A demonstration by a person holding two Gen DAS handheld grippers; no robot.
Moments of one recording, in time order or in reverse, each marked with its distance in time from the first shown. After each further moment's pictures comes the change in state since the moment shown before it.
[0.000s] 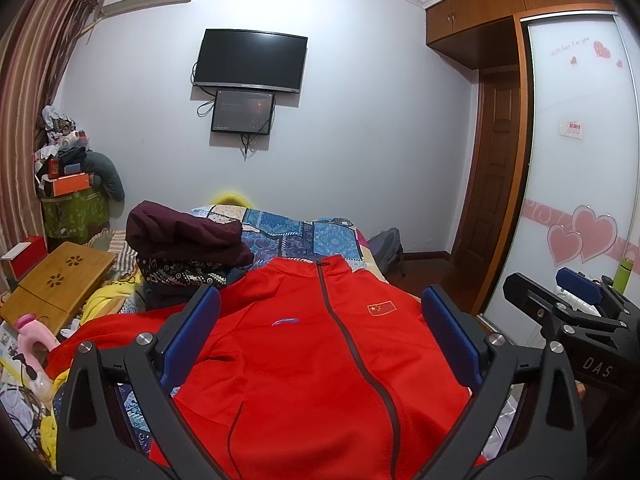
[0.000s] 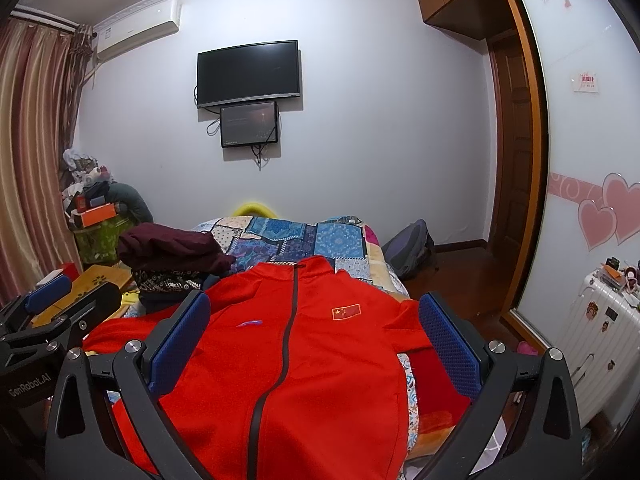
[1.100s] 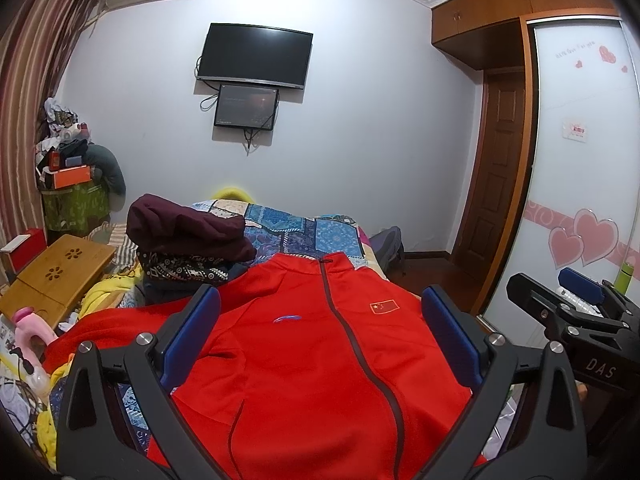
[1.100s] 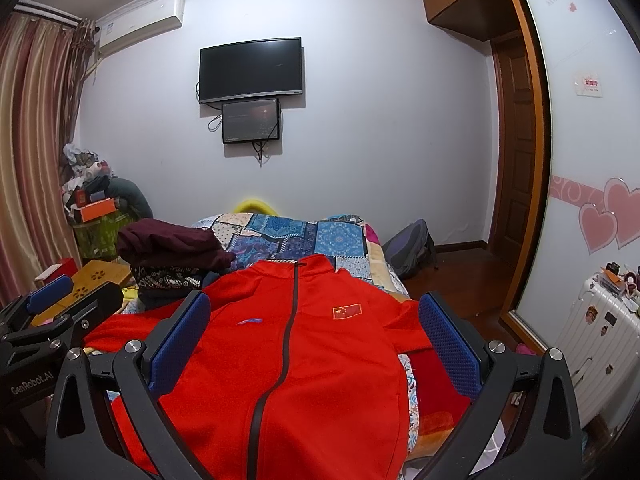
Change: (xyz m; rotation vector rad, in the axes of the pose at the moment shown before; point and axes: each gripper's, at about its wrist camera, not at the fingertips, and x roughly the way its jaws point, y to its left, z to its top) left arm 0.009 0.007 0.001 -0.018 0.021 0.007; right arm 0.005 0.002 -0.007 -0.008 0.012 0.003
